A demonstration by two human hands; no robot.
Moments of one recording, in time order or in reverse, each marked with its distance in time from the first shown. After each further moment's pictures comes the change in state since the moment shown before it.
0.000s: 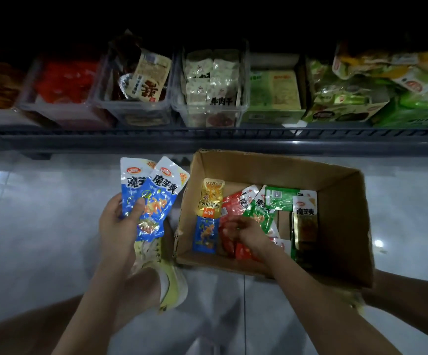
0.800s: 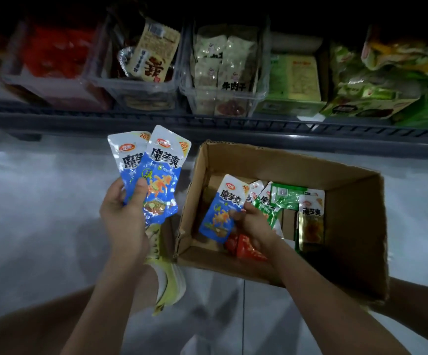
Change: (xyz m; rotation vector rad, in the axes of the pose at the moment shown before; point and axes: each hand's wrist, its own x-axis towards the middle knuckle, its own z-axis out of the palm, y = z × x) left_hand 0.007 0.005 0.025 -0.176 0.129 0.036; right_hand 0.019 -0.014 0.010 0.226 0.068 0.057
